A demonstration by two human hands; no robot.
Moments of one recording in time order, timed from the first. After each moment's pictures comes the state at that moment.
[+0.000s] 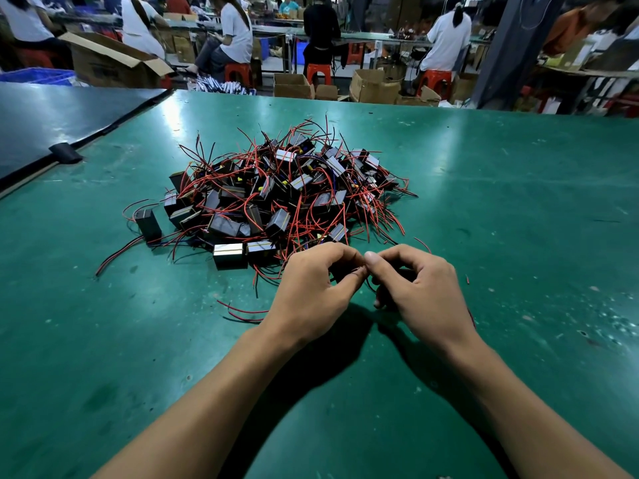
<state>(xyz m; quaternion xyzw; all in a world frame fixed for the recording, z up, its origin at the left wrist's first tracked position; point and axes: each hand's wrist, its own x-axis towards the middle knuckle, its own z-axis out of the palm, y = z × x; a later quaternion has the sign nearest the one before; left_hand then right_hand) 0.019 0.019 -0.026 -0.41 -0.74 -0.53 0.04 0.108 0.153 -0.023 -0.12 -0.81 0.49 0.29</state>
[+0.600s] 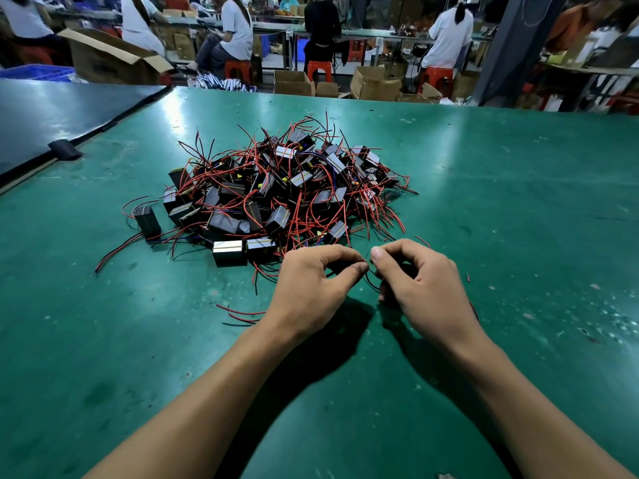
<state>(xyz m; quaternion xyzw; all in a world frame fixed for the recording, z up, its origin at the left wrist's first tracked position) 0.021 0.020 -0.022 -0.35 -0.76 -0.55 0.01 0.106 0.160 -0.026 -0.11 -0.82 0.48 0.29</state>
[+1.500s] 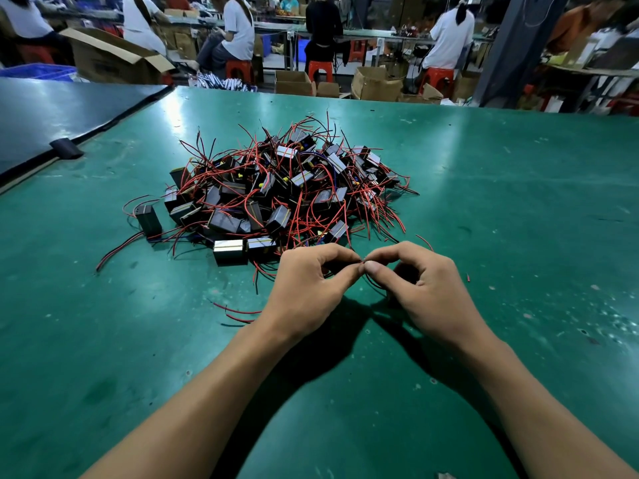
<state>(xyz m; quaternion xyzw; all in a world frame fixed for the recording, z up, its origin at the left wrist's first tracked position) 0.024 0.015 -0.018 -0.36 -0.75 -0.55 -0.01 0.111 0.172 -0.027 -0.06 -0.85 0.44 0.27</state>
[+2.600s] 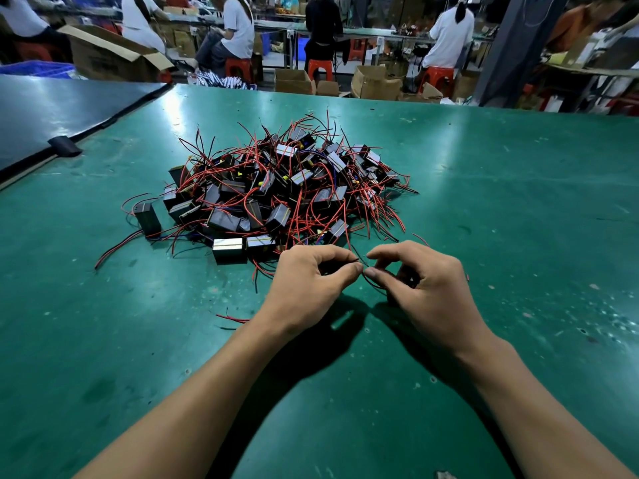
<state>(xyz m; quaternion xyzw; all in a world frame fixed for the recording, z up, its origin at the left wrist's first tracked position) 0.021 0.014 -0.019 -0.32 -0.76 -0.56 -0.09 0.111 0.178 -0.033 0.01 -0.89 0.31 0.34</state>
